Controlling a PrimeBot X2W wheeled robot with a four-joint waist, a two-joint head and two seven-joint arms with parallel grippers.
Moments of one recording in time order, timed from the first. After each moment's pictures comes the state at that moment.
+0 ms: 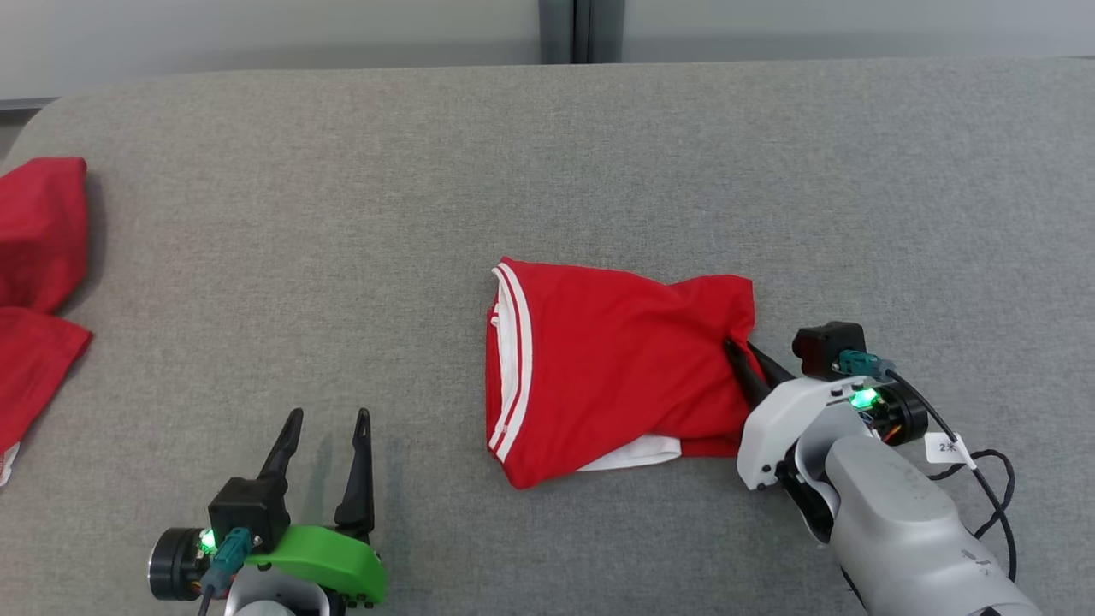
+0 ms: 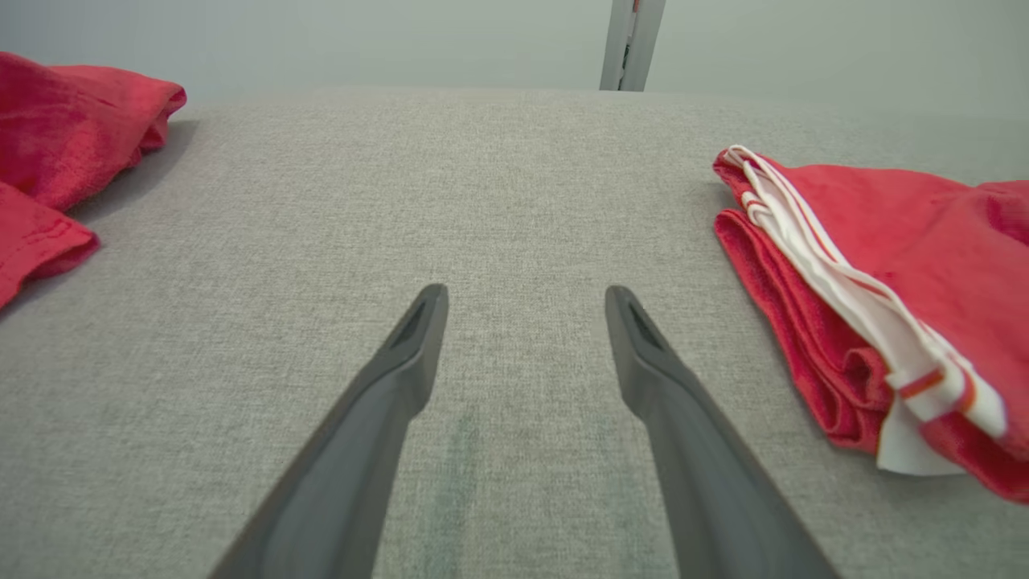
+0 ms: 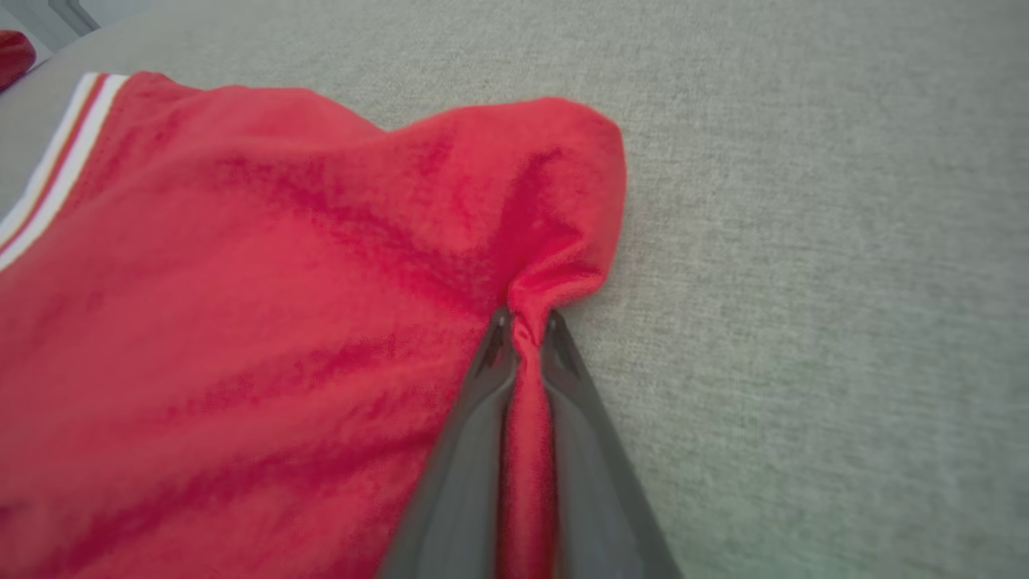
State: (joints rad) left arm -0.10 0.05 -0.10 0.36 -0.15 -0.13 -0.26; right arm -0.65 -0.04 0.34 1.08 0.36 0.13 -0.27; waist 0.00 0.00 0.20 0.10
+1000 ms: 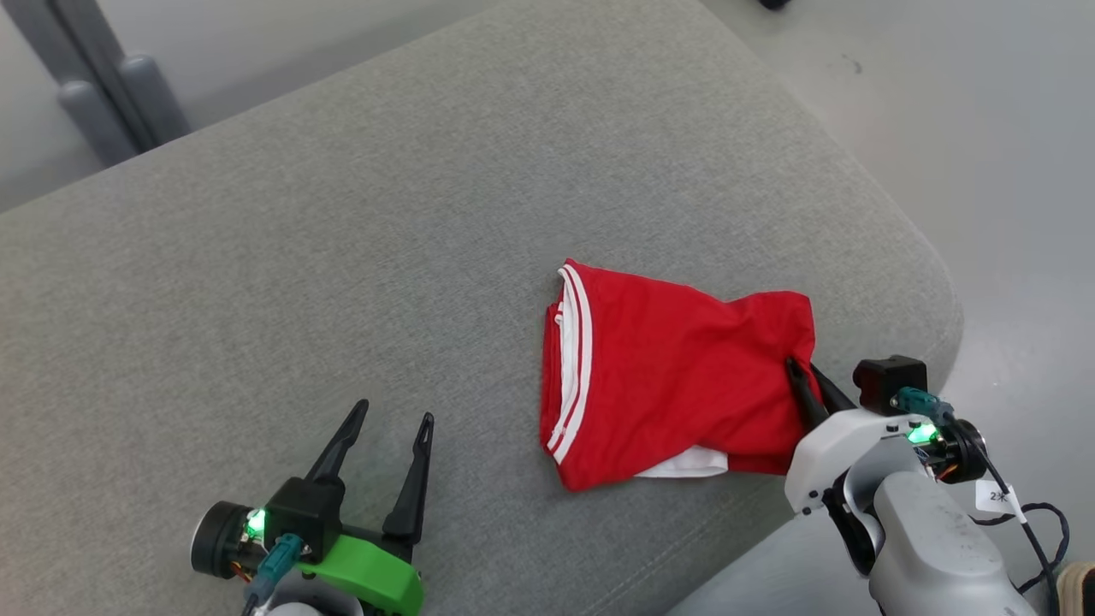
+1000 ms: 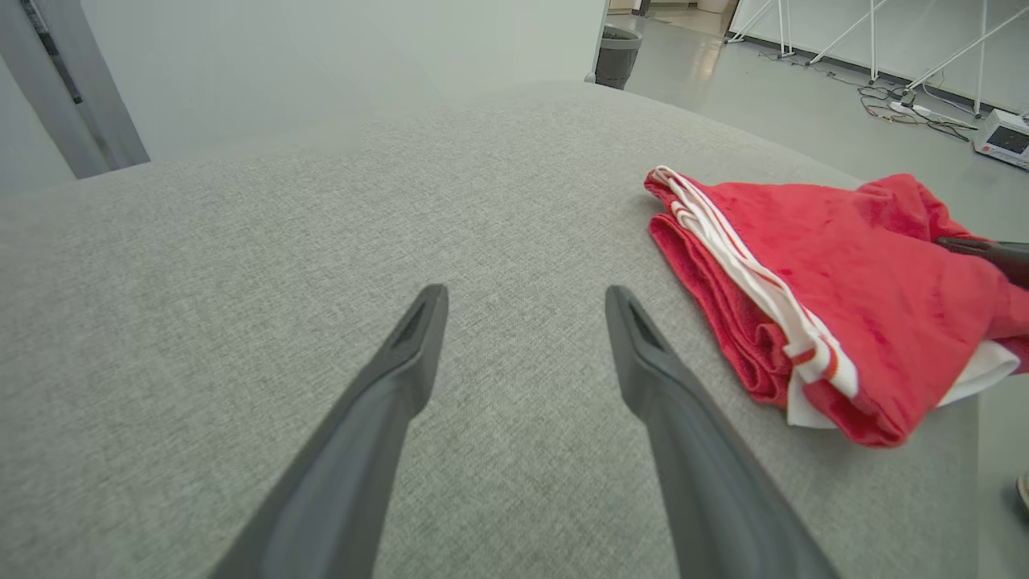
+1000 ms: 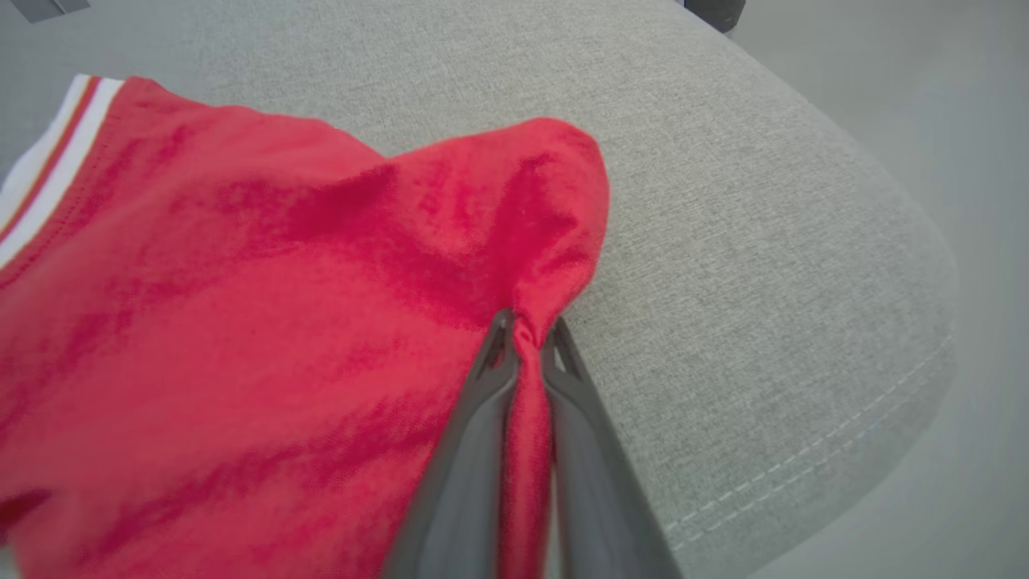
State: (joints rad) left arm -0.09 0.13 -0.29 0.28 -0.18 -0.13 -0.26; right arm -0.48 -0.05 0.07 0.89 0.16 0.13 -0.26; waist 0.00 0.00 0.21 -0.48
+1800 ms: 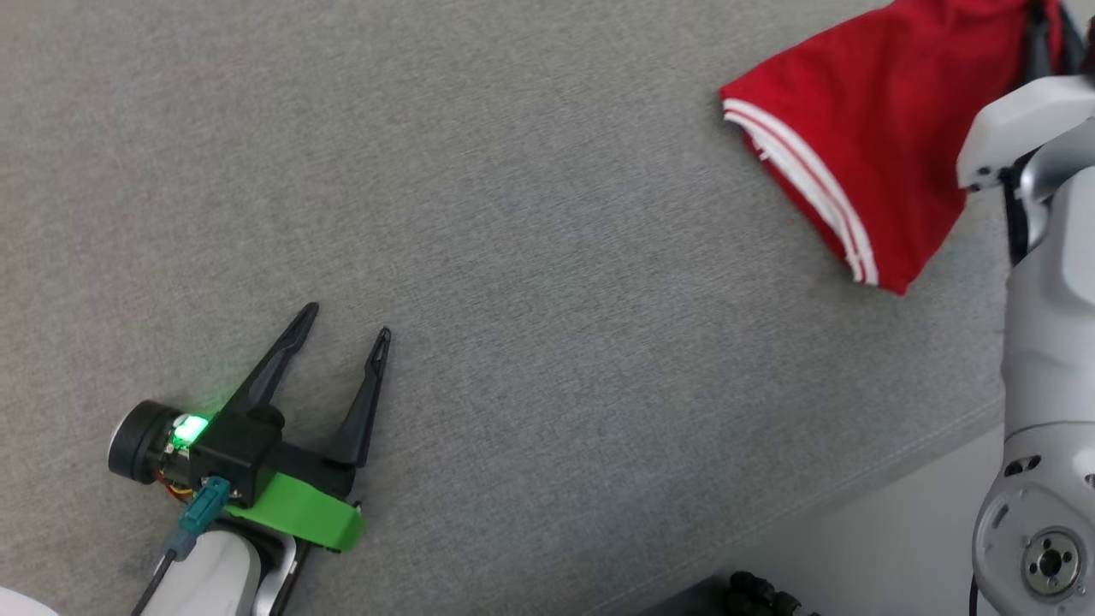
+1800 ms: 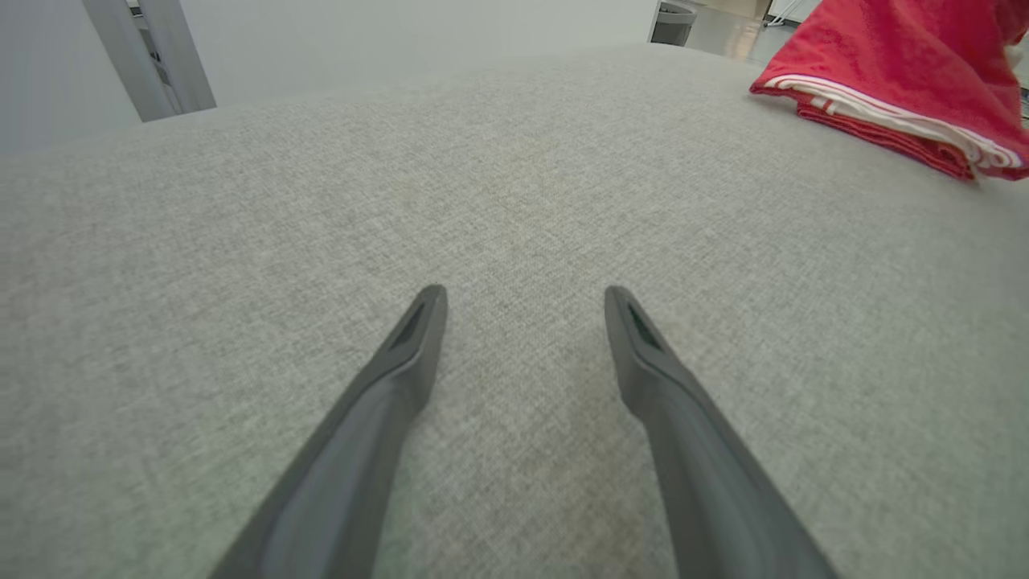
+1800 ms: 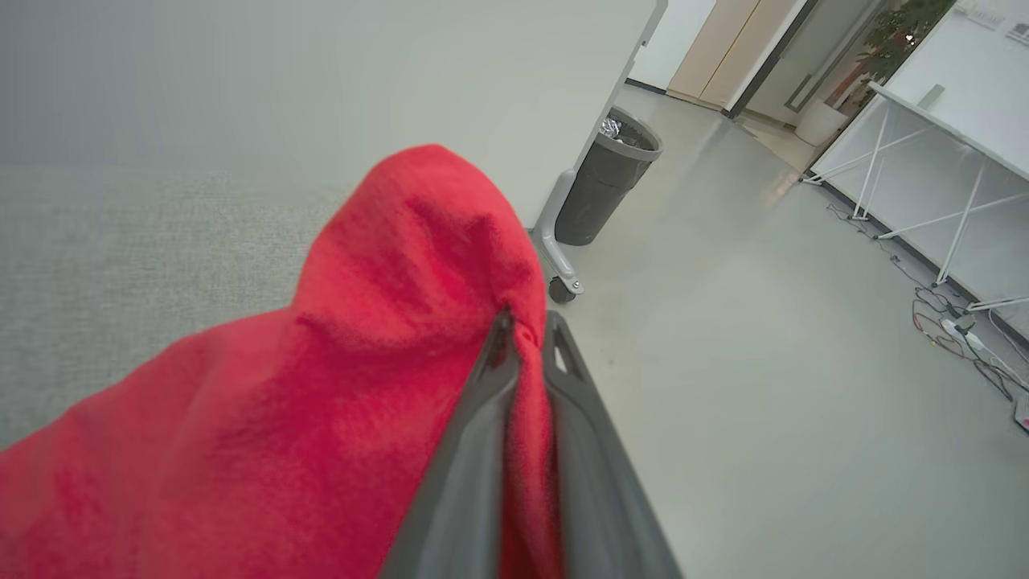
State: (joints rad) left arm -0.20 0.32 -0.34 0.13 -0.22 -0.13 -0.26; right arm -0.98 -0.05 -0.56 0.77 -0.48 0.13 -0.20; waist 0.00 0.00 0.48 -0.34
